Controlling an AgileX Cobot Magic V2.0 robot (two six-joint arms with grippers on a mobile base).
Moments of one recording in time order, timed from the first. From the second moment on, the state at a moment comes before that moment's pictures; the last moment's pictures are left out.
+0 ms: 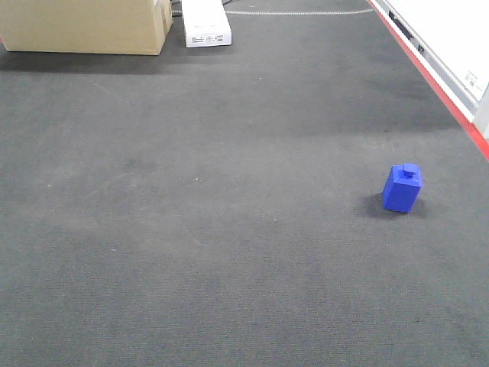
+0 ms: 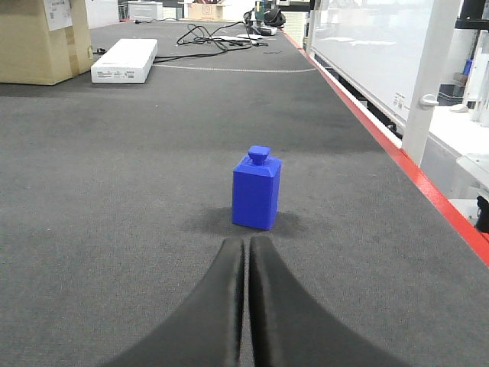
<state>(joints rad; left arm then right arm) 0.02 0.01 0.03 -0.06 0.27 0.10 0.02 -0.01 0.03 -0.09 0.17 0.03</state>
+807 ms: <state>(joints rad) 0.02 0.01 0.03 -0.06 0.27 0.10 0.02 0.01 -0.32 -0.07 -0.27 0.03</state>
